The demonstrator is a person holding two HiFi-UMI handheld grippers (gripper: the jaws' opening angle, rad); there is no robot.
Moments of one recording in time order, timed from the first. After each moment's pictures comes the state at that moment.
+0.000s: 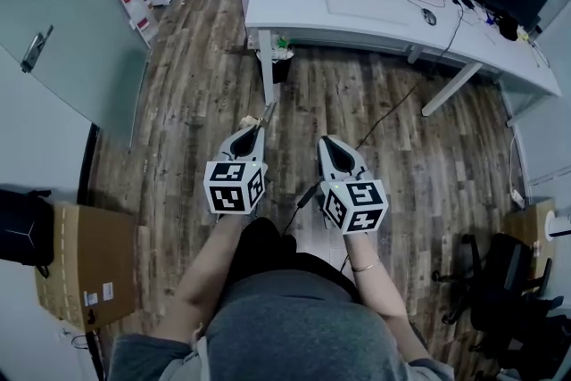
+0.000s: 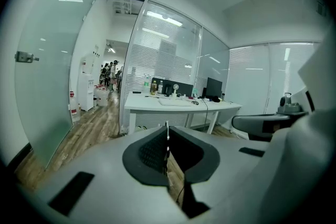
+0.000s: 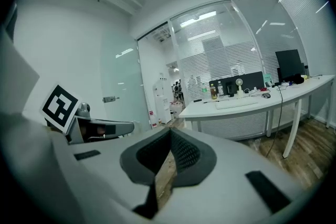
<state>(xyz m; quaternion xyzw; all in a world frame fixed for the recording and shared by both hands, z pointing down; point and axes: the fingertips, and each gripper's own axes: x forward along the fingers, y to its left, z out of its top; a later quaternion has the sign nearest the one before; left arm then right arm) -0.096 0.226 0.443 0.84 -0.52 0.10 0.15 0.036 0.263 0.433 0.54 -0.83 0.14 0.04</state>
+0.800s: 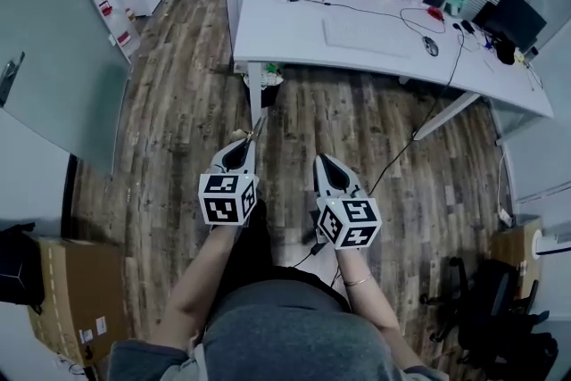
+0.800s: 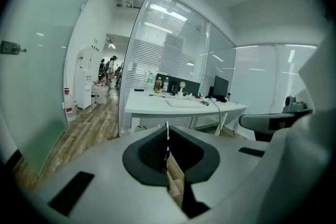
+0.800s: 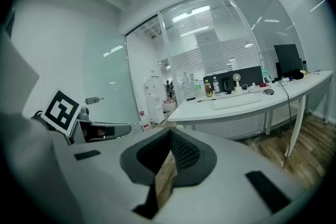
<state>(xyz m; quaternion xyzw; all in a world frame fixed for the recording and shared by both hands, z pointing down) -0.107 0.077 0.466 0.83 -0.52 0.10 0.17 0.040 0.125 0.450 0.57 -0.81 0.16 0.04</state>
